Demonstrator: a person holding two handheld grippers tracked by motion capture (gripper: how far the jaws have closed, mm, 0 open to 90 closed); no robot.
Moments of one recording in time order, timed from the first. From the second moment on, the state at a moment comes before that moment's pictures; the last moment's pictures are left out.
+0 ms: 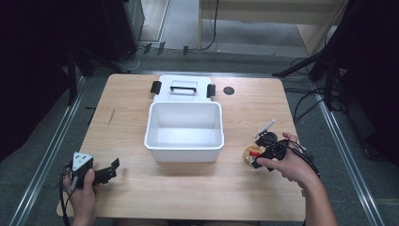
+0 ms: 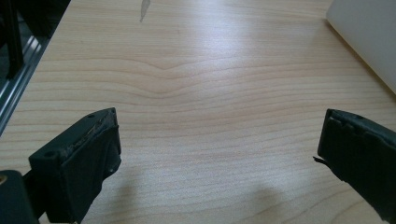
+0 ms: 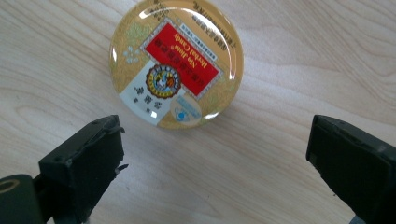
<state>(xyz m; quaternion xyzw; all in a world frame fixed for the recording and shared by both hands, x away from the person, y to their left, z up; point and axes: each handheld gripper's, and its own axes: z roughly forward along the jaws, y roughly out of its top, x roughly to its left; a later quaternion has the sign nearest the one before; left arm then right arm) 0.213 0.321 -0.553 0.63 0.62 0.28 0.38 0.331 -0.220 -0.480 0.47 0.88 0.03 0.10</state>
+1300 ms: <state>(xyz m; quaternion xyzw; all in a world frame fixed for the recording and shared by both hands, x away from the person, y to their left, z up) 0.214 0.322 -0.553 0.63 0.62 0.28 0.38 0.360 -0.195 -0.503 0.50 0.86 0.03 0.06</state>
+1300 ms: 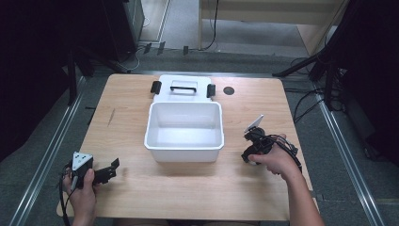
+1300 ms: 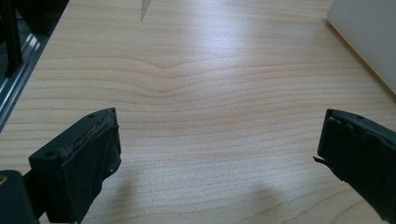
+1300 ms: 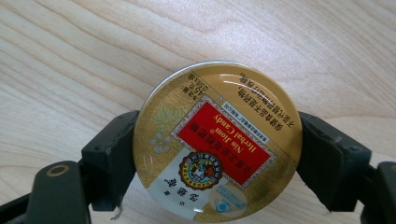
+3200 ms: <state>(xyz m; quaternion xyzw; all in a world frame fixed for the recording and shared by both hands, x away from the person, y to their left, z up) 0.213 0.324 -0.553 0.62 0.63 0.27 0.38 0.377 -0.161 -0.406 0.46 0.88 0.08 0.06</state>
